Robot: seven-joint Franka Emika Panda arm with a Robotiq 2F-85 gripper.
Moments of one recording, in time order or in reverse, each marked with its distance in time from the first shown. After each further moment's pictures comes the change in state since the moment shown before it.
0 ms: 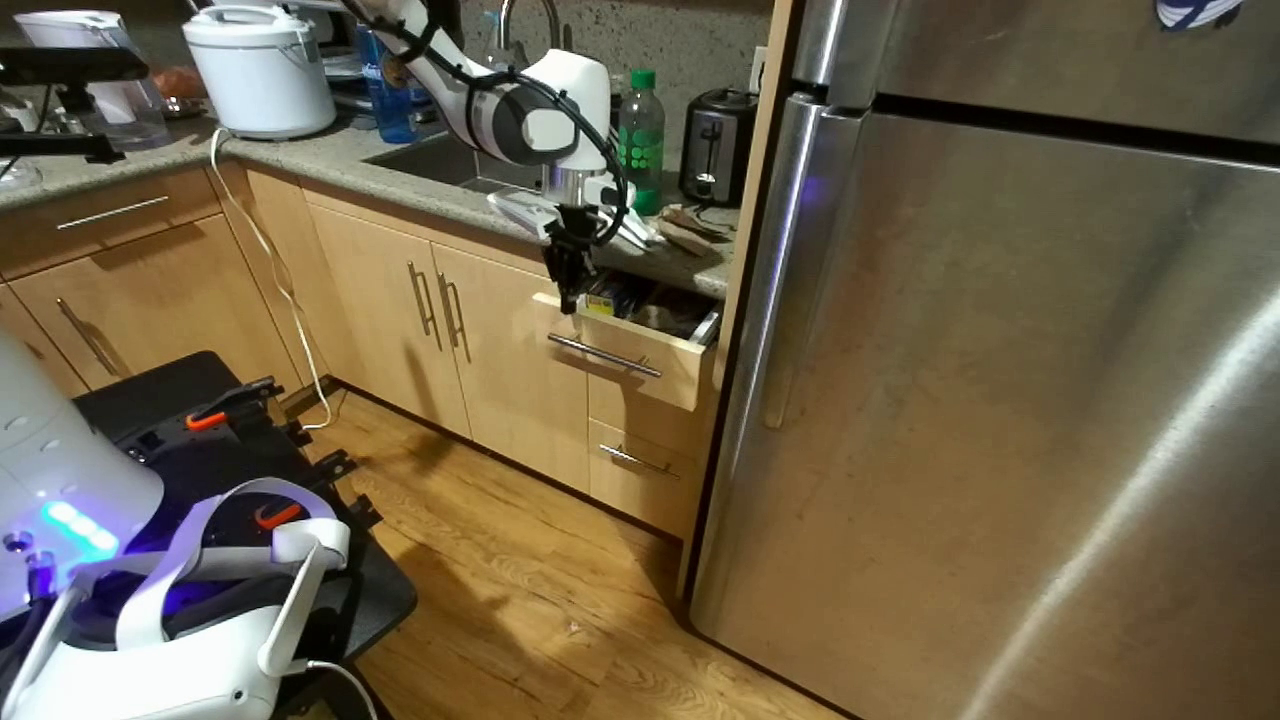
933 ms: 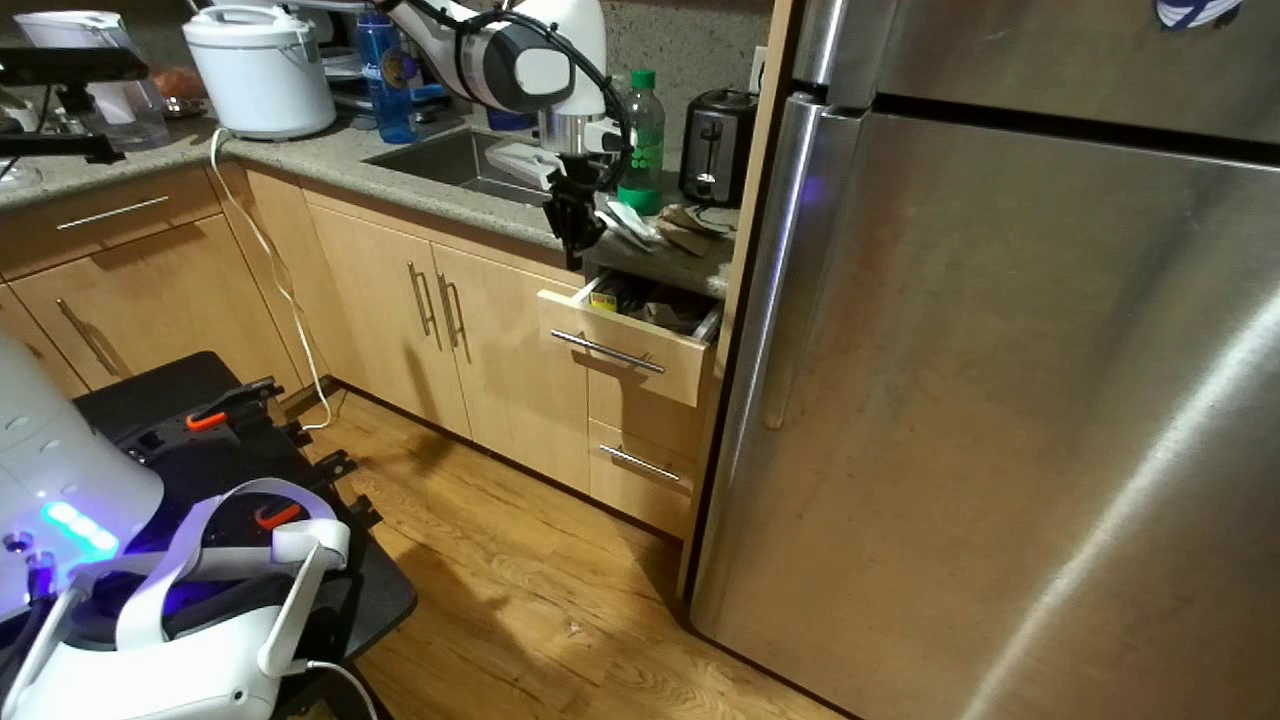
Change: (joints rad) arm 0.008 -0.105 0.011 0.001 -0.003 -0.033 -0.027
